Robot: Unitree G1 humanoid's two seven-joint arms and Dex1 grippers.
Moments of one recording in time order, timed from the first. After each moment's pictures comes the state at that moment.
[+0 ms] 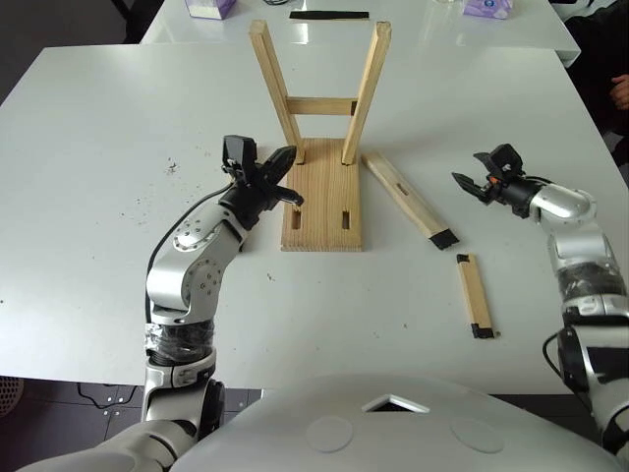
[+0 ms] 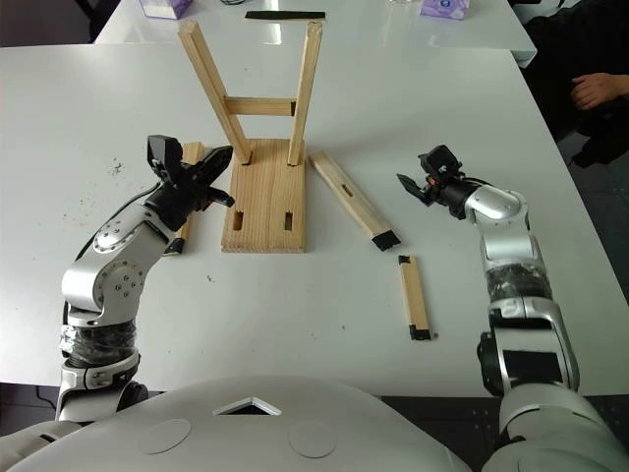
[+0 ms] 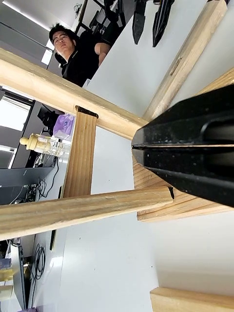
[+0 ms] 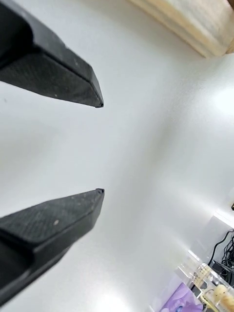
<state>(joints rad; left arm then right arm) -0.08 0.21 0.08 -0.38 -0.53 0.62 -0.29 -0.27 -0.58 -0.02 0.42 0.06 0.06 0.68</state>
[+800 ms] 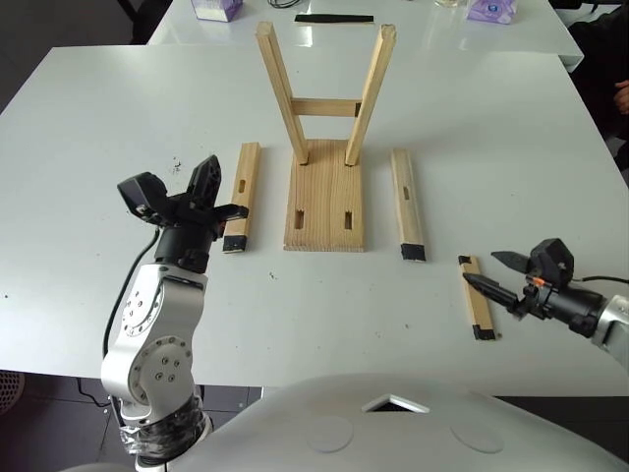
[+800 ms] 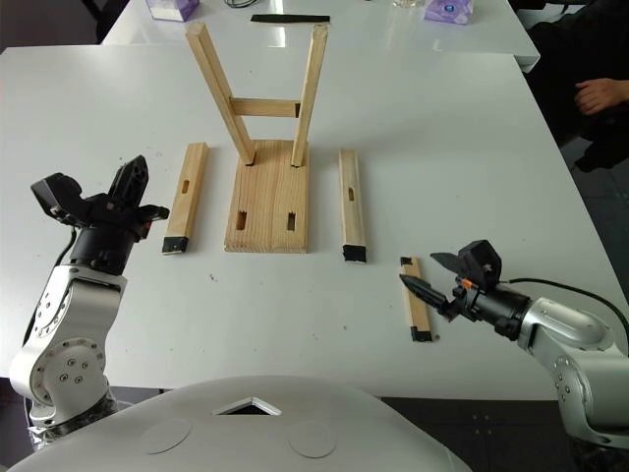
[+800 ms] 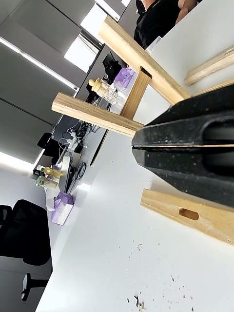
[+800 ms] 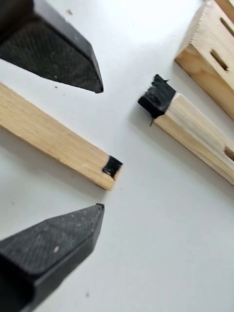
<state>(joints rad) 0.27 0.06 0.28 -0.80 -0.75 0.60 0.02 0.55 -0.72 -0.33 -0.52 0.49 0.68 0.81</state>
